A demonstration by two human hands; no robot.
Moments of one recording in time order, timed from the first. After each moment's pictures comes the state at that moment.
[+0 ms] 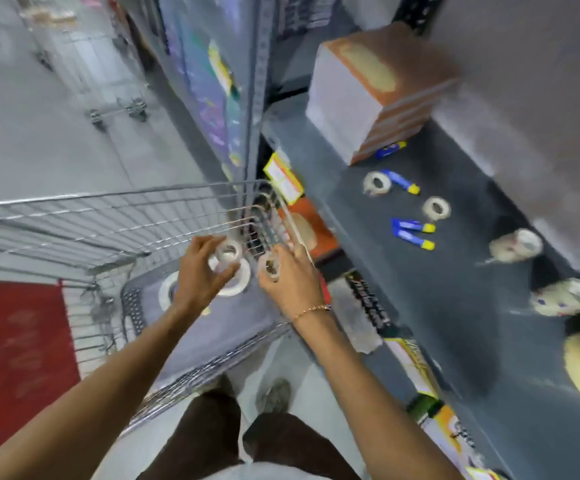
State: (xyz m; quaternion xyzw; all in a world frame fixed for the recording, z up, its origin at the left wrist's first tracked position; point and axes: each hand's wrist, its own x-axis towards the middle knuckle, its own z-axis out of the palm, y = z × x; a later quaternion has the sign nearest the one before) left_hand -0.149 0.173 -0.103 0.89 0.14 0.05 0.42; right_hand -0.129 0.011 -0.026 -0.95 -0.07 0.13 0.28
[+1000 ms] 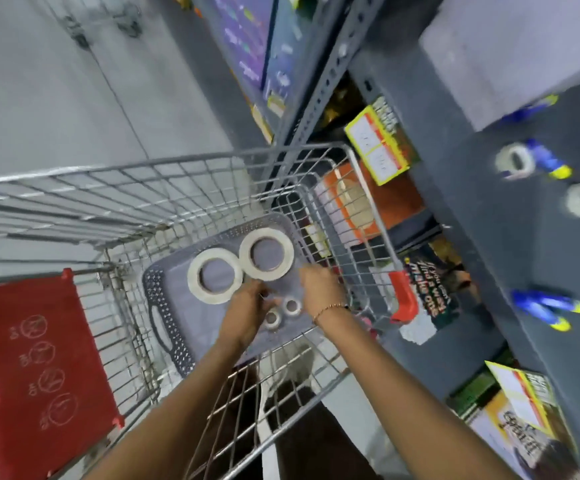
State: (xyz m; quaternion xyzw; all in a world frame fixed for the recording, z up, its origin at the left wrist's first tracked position) left_hand -0.179 0.197 -0.238 0.86 0.16 -0.15 0.46; right_hand -0.102 0.078 -0.166 -0.93 -0.04 0.35 0.05
